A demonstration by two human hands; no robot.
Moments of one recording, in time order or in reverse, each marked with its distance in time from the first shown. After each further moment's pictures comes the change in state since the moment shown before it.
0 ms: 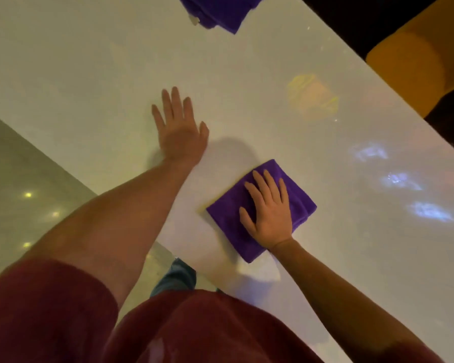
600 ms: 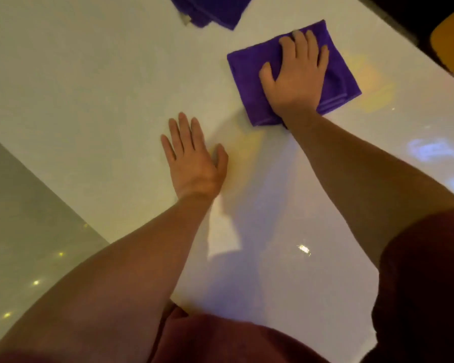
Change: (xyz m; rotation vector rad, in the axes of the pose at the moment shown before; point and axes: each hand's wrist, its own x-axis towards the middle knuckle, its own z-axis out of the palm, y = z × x) left_hand -0.005 0.066 0.038 0.001 0.078 -0.157; right_hand 0.305 0.093 -0.047 -0.013 0.151 0.245
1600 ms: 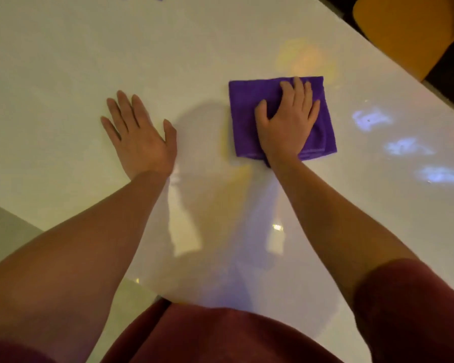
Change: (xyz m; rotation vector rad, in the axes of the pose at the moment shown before) left_hand -0.008 0.002 0.003 0.028 0.050 -0.003; right_hand -0.148 0.072 -0.019 0.018 0.122 0.390
